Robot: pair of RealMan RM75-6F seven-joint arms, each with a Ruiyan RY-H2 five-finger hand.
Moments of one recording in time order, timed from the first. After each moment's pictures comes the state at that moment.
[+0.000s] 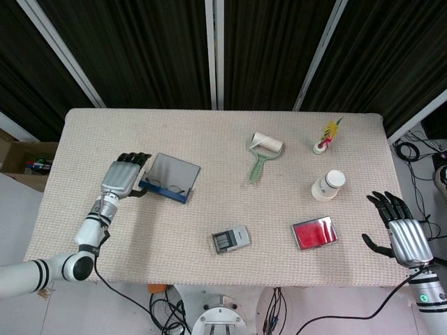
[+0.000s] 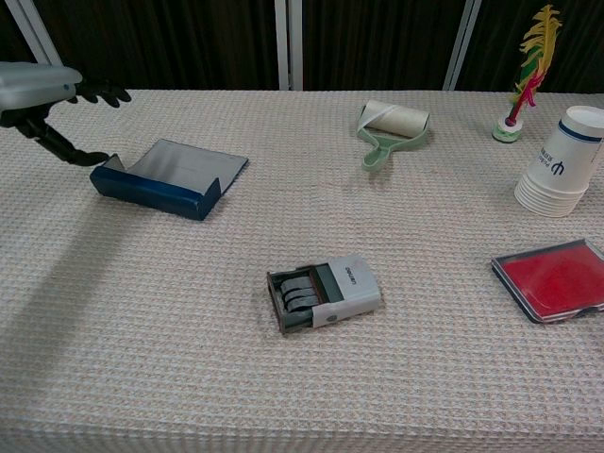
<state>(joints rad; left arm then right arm) -0.76 -1.37 -0.06 -1.54 0.89 1.02 0.41 0.13 -1.15 0.02 -1.50 -1.60 1.46 0.18</state>
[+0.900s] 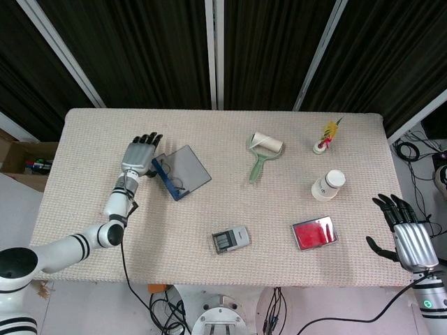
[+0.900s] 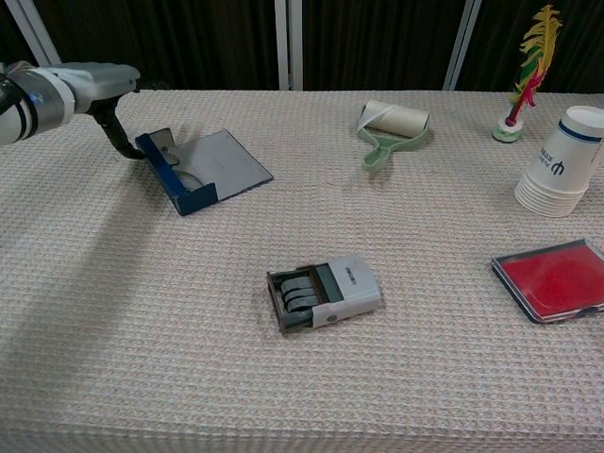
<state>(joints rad) -0.92 -1.62 -0.23 -1.09 0.72 0.78 0.46 0.10 -1.14 0.01 -1.52 -1.59 1.48 0.17</state>
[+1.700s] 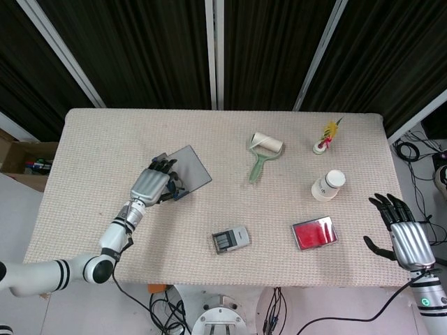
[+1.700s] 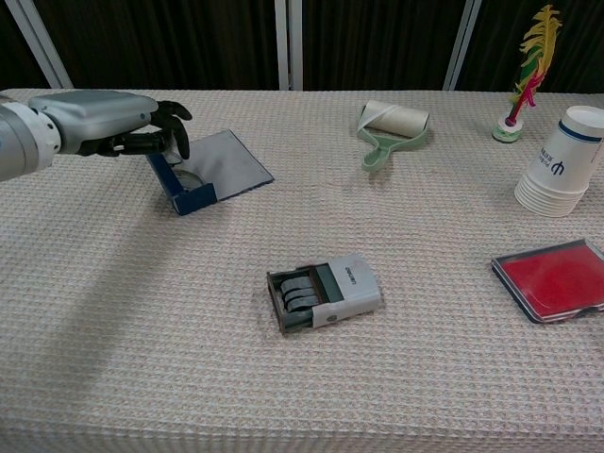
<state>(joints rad) -0.81 -1.50 -0.12 -1.52 0.93 0.95 0.48 0.11 -1.15 0.01 -1.51 -1.60 1.47 0.18</state>
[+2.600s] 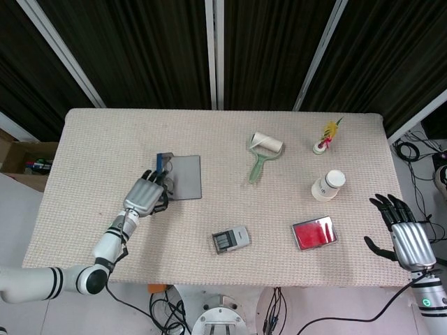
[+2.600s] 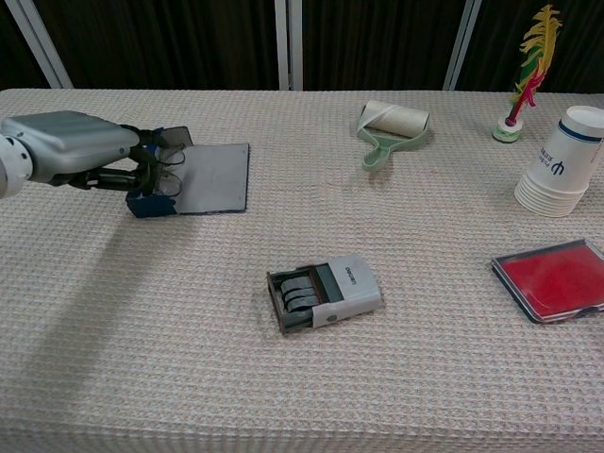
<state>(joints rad) -0.80 -1.45 -0.03 -1.62 0.84 1.01 0.71 0.11 -1.15 0.01 -1.49 -1.61 1.48 0.20</state>
